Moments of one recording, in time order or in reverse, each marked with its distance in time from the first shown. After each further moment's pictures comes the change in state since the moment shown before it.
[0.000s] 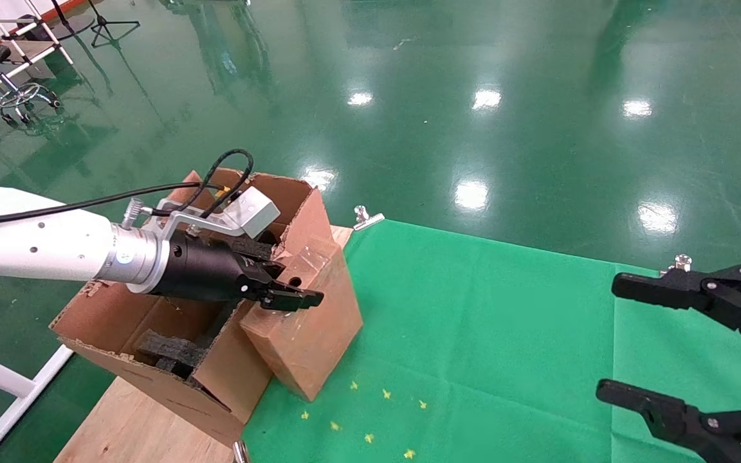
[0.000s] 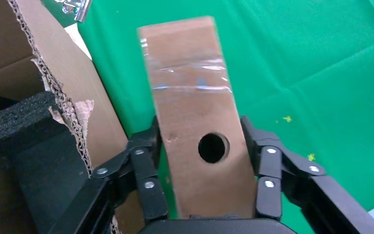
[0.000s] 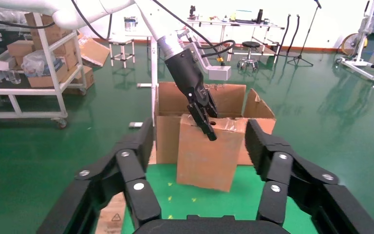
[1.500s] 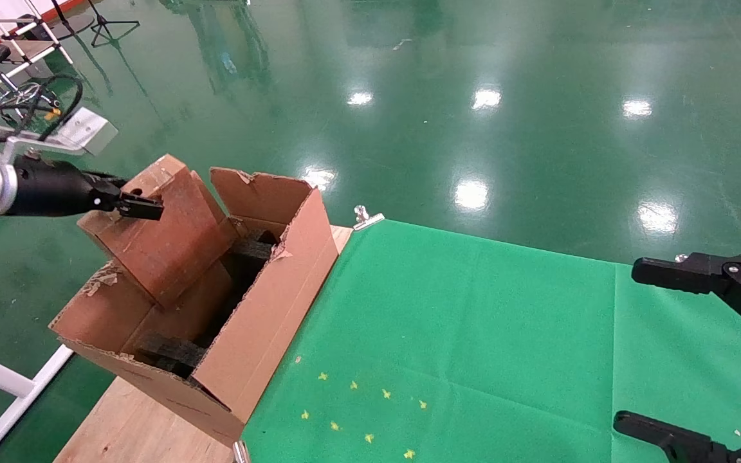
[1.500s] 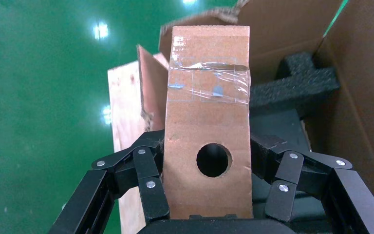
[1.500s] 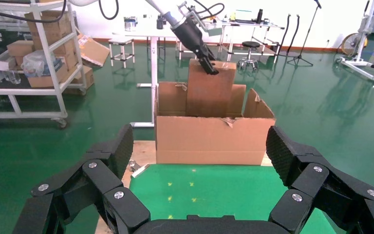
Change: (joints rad) left arm -0.365 -0.006 -0.039 0.815 0.174 -0.151 0.611; right arm 0.001 0.001 -0.003 -0.001 0.002 0.001 -0.002
